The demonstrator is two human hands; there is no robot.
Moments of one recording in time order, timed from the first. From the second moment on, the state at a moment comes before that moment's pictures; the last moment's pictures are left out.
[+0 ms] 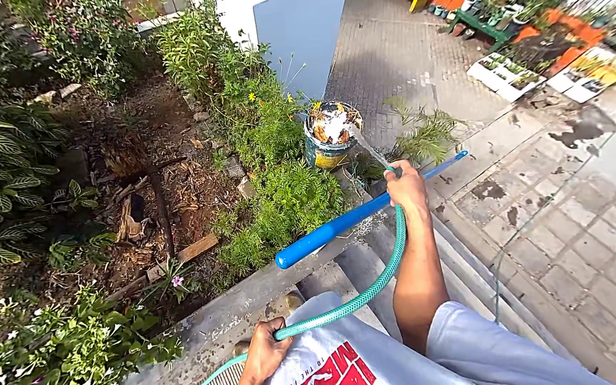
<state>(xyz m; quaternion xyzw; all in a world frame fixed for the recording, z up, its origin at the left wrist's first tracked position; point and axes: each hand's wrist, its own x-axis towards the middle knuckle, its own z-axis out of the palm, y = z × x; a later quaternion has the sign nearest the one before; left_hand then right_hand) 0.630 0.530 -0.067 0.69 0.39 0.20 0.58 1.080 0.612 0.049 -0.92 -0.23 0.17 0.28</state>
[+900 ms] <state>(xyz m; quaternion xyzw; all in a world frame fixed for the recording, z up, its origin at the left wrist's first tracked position) 0.631 0.529 -0.069 0.68 0.40 0.20 0.58 1.068 0.598 0.045 -0.91 -0.23 0.18 0.29</state>
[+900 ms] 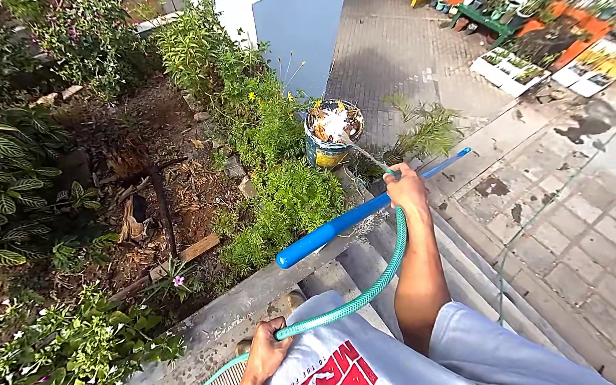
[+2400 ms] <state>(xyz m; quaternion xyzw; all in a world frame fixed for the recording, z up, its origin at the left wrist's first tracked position) 0.637 0.536 -0.064 0.71 0.40 0.13 0.57 1.090 0.603 0.039 -0.90 -0.26 0.18 0.30</state>
